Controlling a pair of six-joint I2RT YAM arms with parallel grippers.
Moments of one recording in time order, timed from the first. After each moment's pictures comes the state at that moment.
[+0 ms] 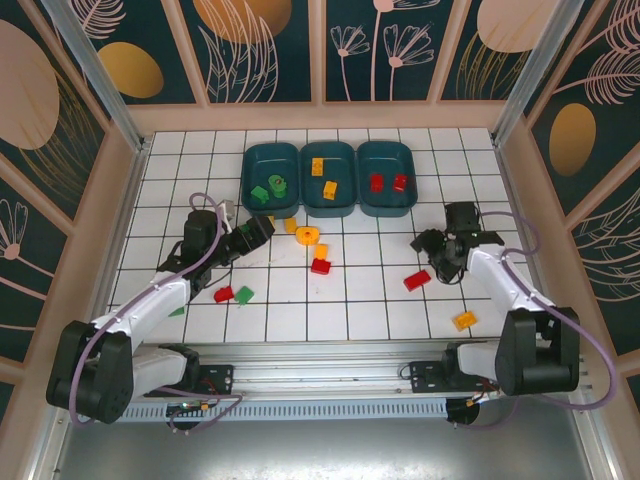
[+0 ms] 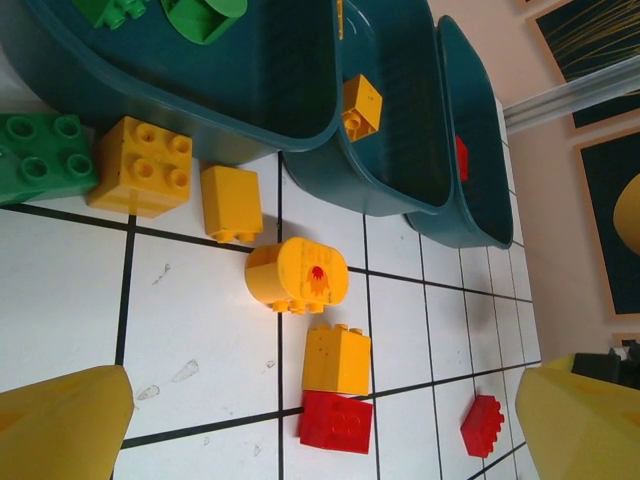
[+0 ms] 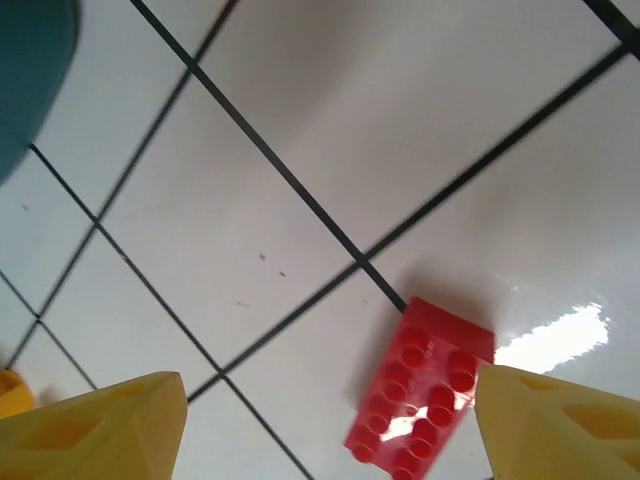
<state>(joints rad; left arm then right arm) -0.29 1.18 0.55 0.10 0.38 -0.83 0.10 1.23 0.73 -0.66 -0.15 0.86</state>
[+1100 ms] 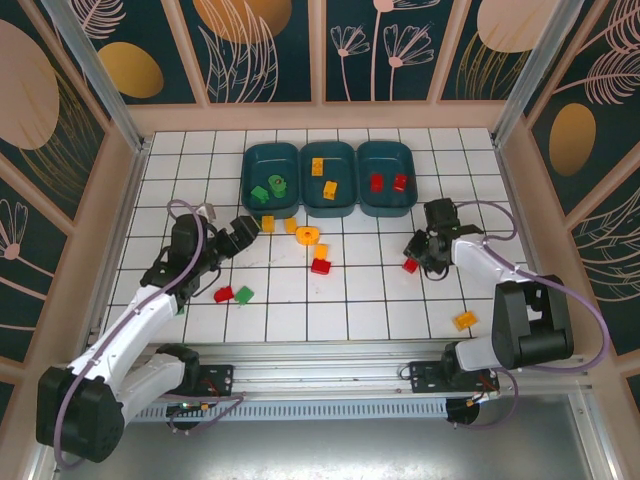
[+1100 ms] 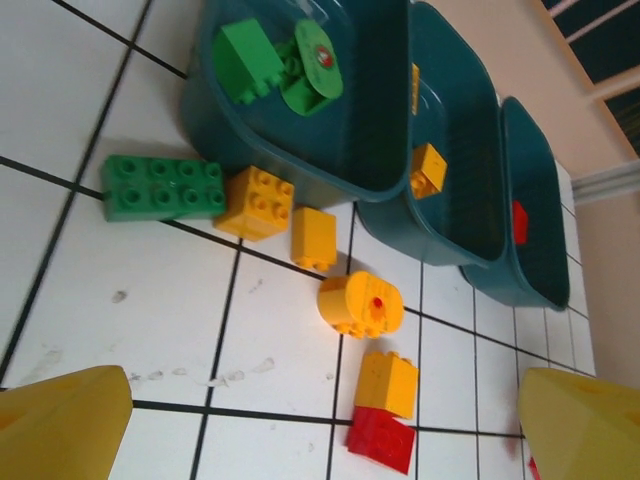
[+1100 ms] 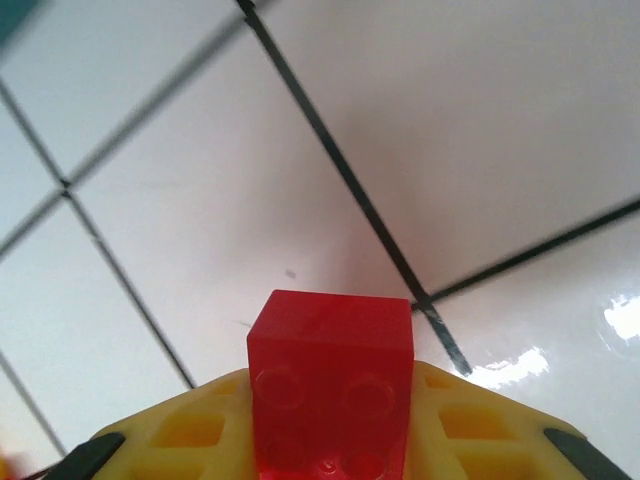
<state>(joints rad) -0.29 0.97 0.61 -0.22 0.12 -0.85 0.19 1.40 0.80 -0.55 -0.10 0.74</state>
